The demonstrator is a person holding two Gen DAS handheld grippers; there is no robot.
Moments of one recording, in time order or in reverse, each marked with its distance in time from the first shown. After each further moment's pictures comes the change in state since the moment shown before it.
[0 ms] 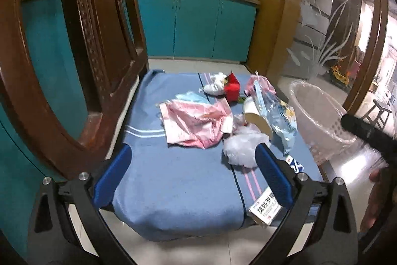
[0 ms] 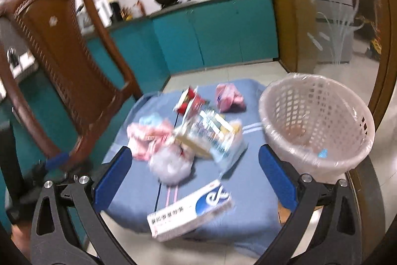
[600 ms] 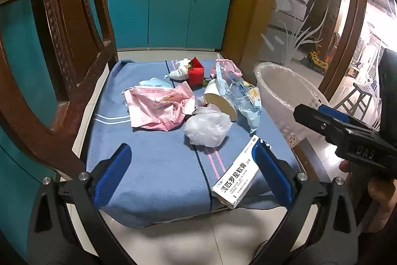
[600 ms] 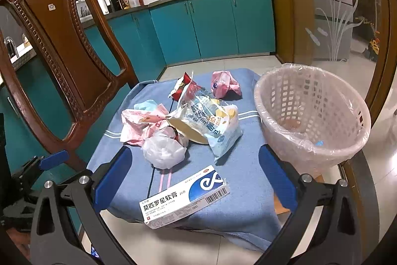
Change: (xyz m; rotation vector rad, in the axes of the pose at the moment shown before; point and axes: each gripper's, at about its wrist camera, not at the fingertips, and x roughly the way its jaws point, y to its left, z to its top) left arm -0.014 -0.039 -0.025 0.063 0.047 -0.107; right arm 0.004 -0.006 -0.004 -0.005 0.032 -0.040
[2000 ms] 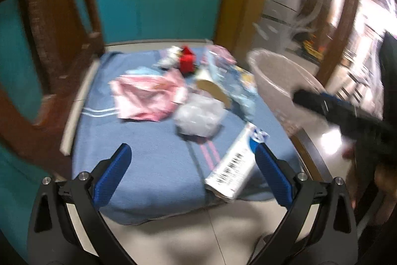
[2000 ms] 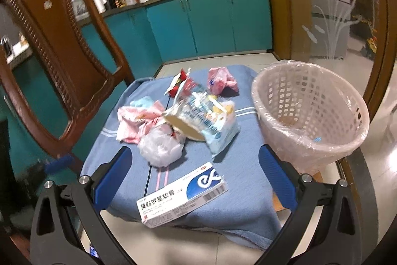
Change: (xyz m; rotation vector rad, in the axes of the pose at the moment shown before) left arm 0.019 -0.013 -0.012 0.062 0.063 -0.082; right arm 0.000 -0.011 0.004 0.039 -0.004 -0.023
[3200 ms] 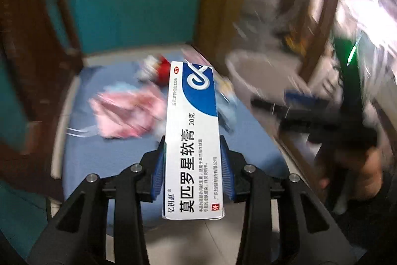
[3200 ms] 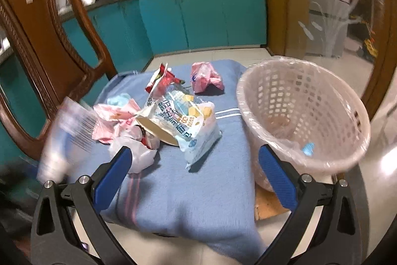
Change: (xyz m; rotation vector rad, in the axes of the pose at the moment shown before) left arm -0.022 0.012 0.020 0.025 -0.074 -0.020; right arm 0.059 -0.010 0.010 -0.108 0.087 -0.044
